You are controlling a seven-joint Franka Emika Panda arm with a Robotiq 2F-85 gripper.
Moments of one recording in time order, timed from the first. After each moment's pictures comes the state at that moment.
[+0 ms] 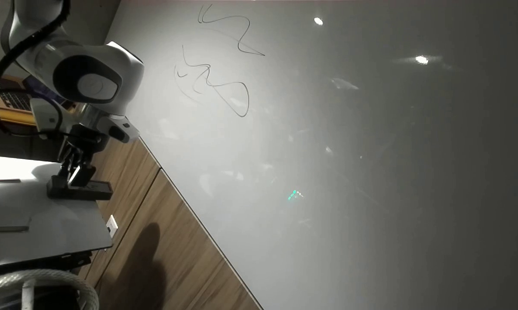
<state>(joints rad) 0.06 0.07 0.11 -2.77 -0.18 2.77 0.37</state>
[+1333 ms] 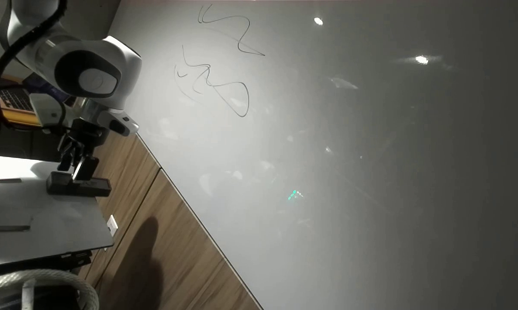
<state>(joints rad) 0.11 0.06 0.11 -2.76 -0.18 2.77 0.37</state>
